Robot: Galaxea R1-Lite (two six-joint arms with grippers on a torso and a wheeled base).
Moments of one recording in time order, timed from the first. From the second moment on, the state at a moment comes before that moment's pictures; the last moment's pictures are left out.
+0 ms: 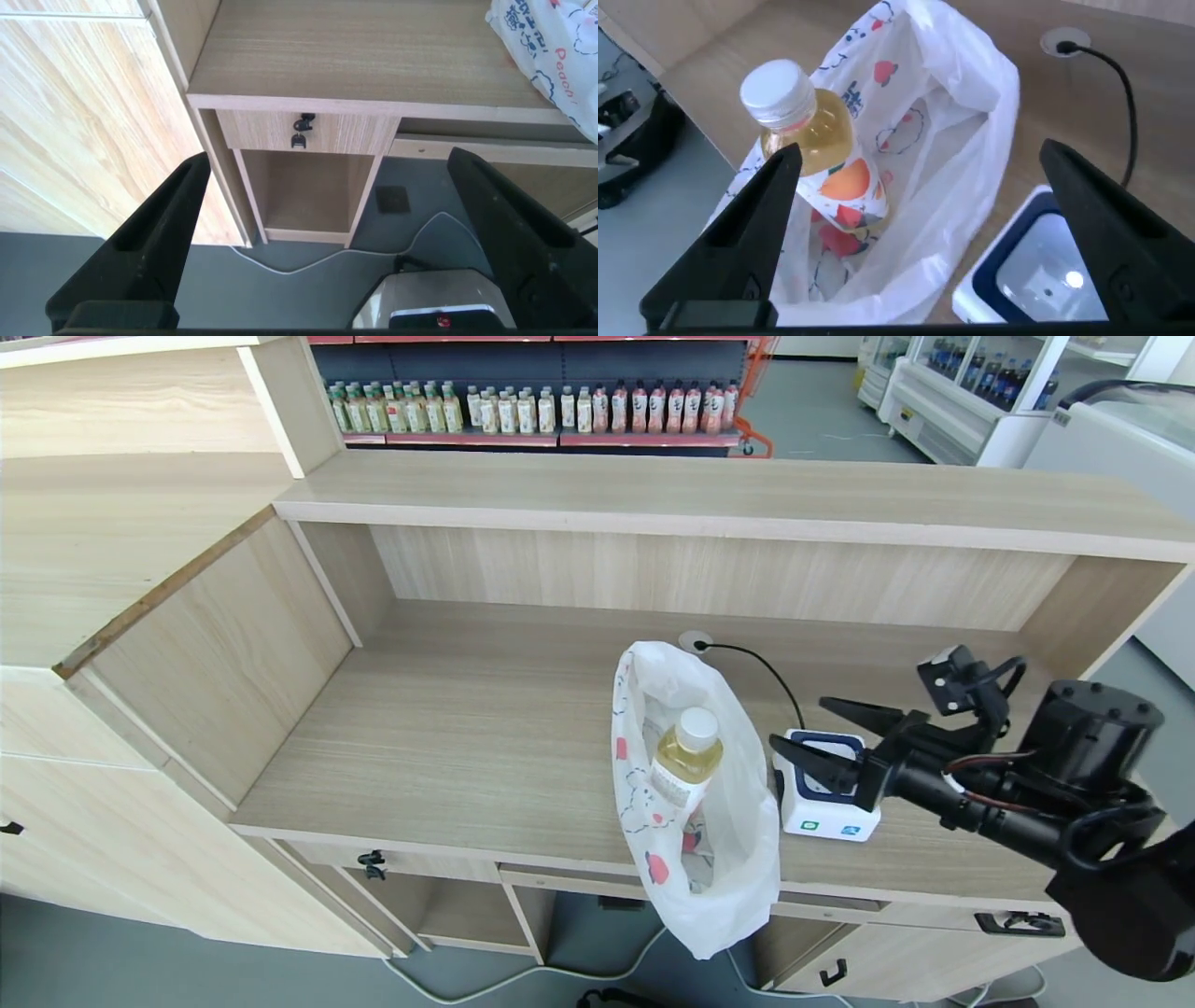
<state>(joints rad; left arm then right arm) -0.01 0.00 0.00 0.04 -0.04 0.03 0.20 1.84 -0.46 -1.37 0.53 -0.03</state>
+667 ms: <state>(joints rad) -0.01 0.00 0.00 0.04 -0.04 0.03 -0.36 1.38 -0.30 -0.92 0.30 -0.12</state>
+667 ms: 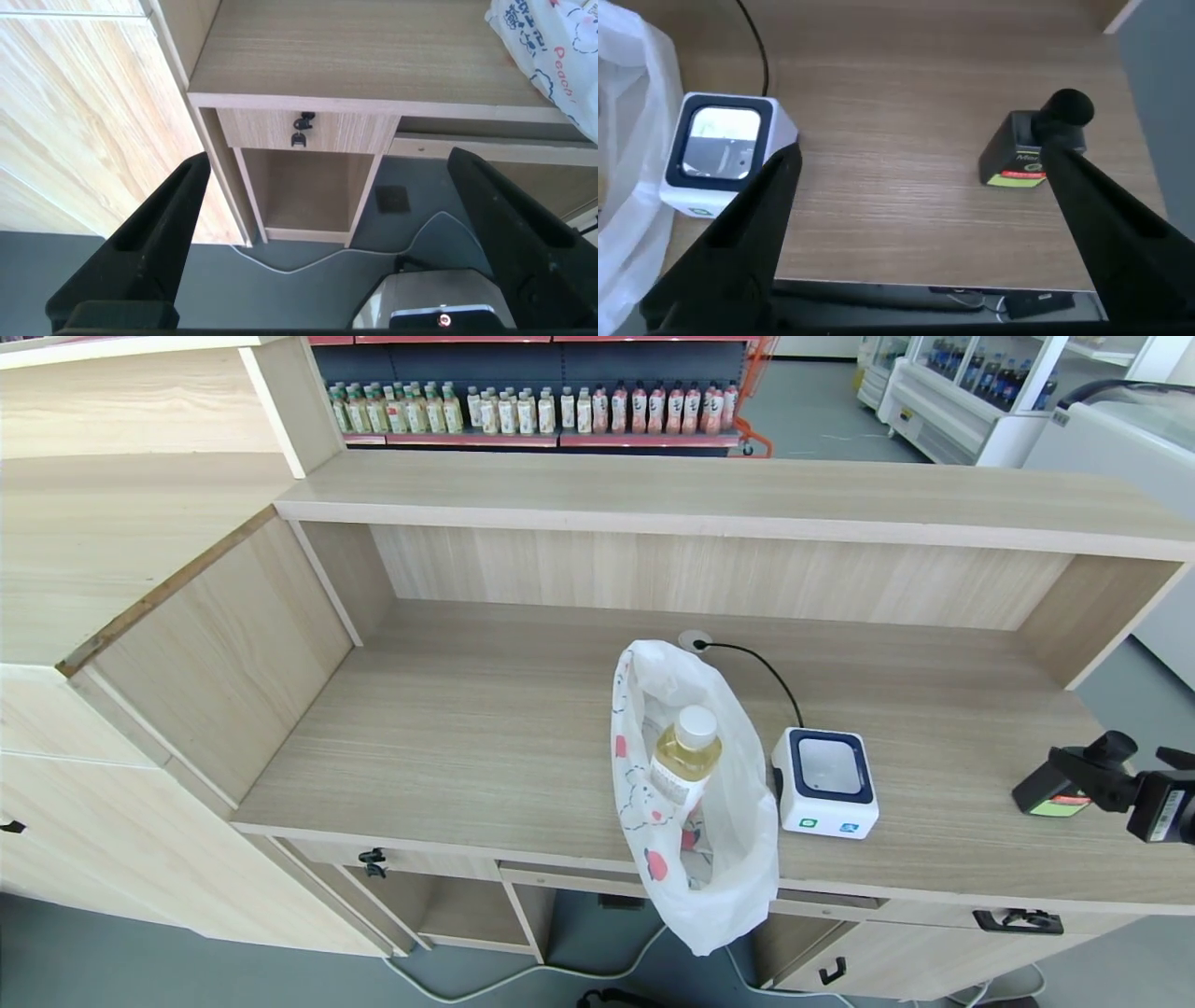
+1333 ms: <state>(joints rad) -0.01 0.00 0.00 0.04 -0.04 0.03 -0.45 1.37 -0.25 -0.91 0.30 -0.19</state>
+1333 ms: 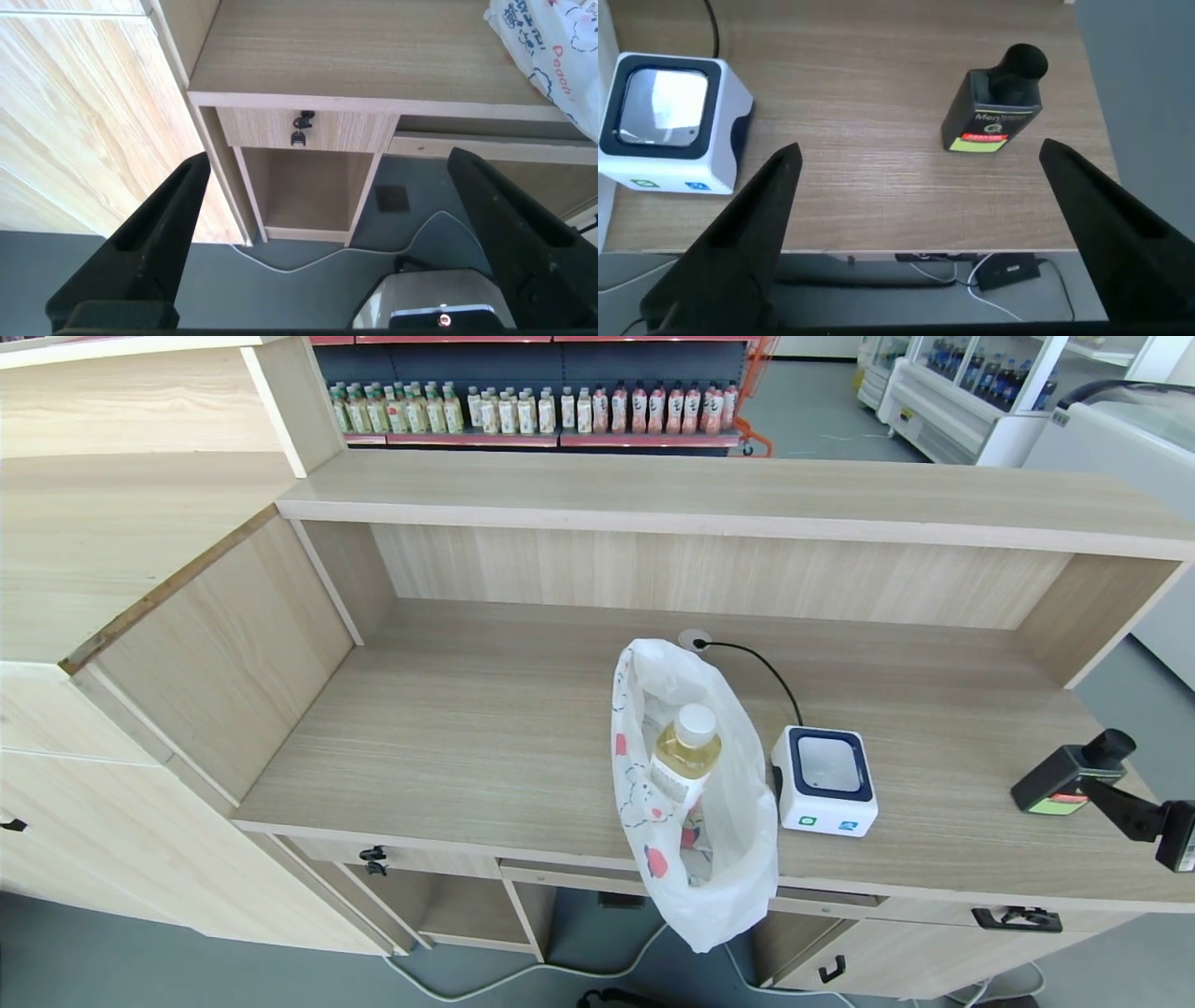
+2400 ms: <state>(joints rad) -0.01 0.00 0.00 0.04 -0.04 0.02 -0.49 1.43 -0.24 -0.92 0.30 -0.25</state>
